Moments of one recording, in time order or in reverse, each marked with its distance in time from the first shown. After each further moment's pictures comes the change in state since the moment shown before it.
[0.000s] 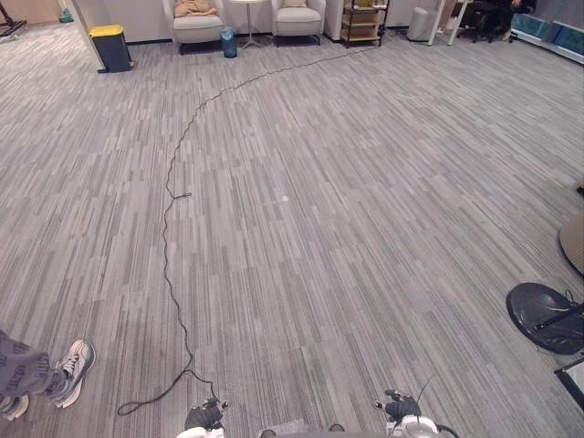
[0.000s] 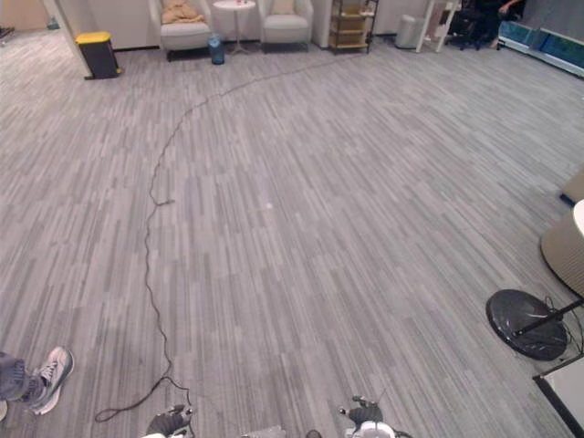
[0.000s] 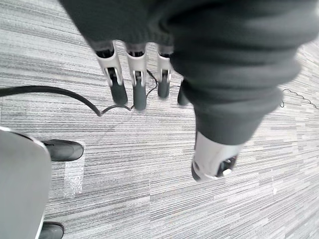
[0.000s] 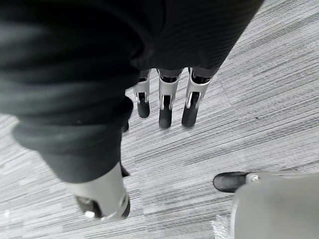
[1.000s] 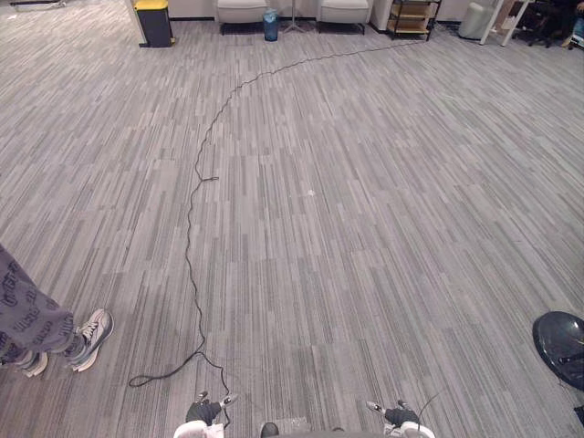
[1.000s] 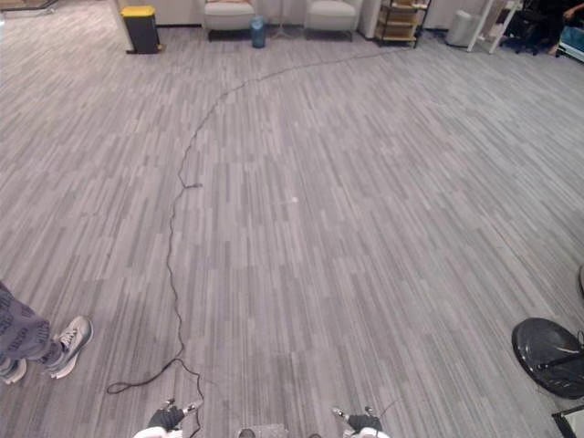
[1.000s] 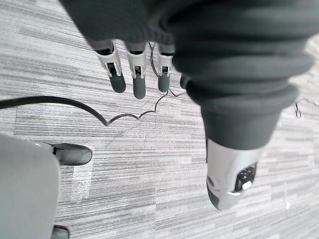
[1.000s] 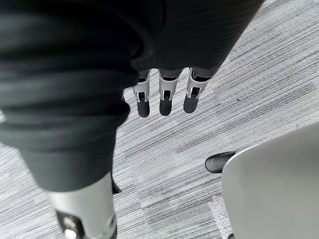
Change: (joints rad) left arm -0.046 0.023 -0.023 0.034 0.055 0.019 -0.019; right arm 0.012 0.045 -0.157 0.013 0.121 0.024 0.007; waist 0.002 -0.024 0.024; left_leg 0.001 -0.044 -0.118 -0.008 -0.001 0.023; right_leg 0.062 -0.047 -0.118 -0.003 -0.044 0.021
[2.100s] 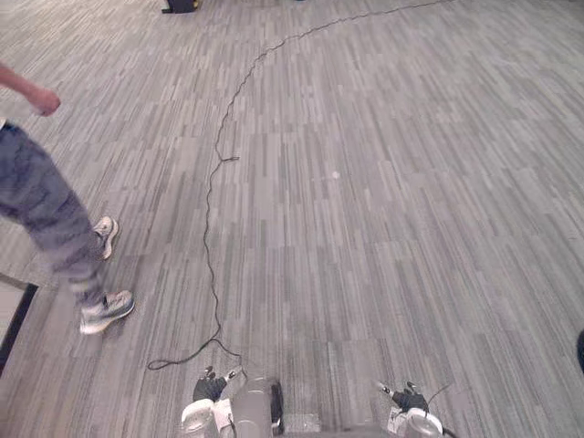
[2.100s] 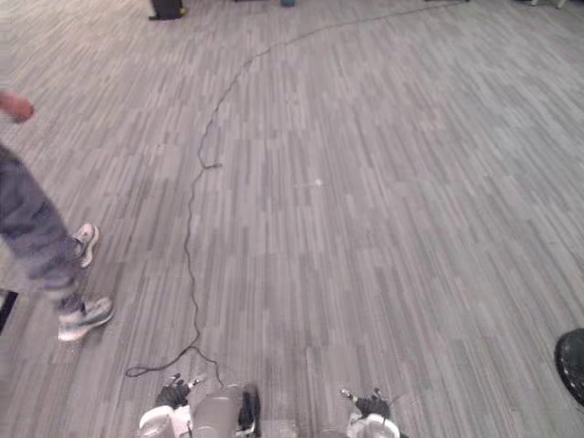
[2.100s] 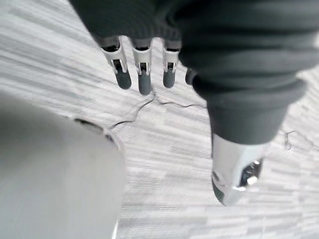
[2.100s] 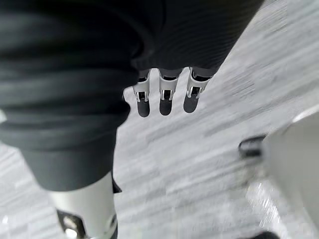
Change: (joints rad) left arm -0.018 -0.080 0.100 -0.144 -0.042 -0.010 0.000; right arm -0.011 0.033 0.002 -0.136 0.039 -0.013 -0.014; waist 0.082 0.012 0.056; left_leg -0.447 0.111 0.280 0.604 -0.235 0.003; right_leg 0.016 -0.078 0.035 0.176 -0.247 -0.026
